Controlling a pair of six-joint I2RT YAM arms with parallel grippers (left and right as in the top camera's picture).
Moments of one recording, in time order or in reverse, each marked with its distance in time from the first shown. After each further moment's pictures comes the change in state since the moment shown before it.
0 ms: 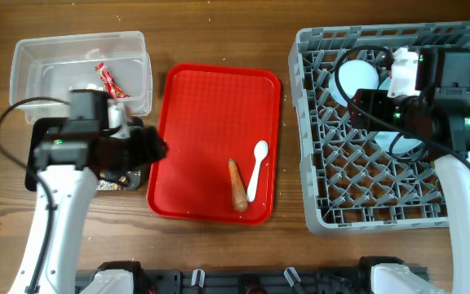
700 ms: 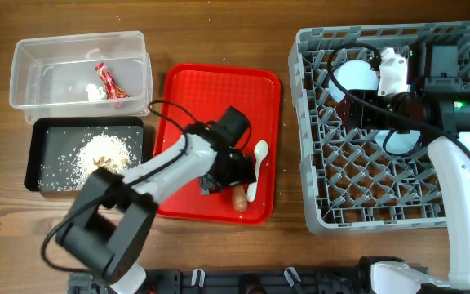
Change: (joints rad) left arm -0.618 0.534 0.000 0.301 -0.005 -0.431; right arm 0.000 0.072 0.000 -0.018 -0.065 -0.013
